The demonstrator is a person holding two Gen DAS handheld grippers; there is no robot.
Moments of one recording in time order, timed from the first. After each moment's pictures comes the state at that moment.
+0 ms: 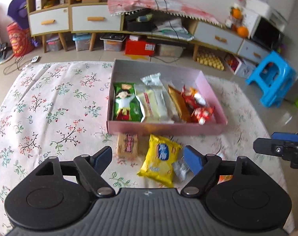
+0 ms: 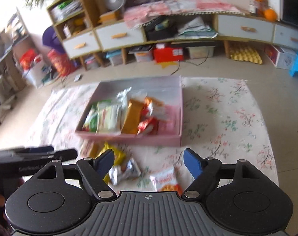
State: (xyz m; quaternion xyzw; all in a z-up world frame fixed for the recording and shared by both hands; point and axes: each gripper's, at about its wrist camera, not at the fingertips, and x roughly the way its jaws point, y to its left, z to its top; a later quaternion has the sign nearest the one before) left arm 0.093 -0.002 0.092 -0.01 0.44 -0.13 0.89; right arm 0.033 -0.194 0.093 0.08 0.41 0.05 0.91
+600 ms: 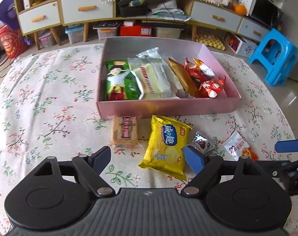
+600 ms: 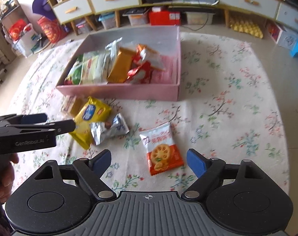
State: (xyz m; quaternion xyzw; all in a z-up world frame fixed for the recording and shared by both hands) left arm 0.103 -0.016 0.049 0.03 0.46 -0.14 0.88; right arm 0.039 -0.184 0.033 0.07 0.50 0.04 0.86
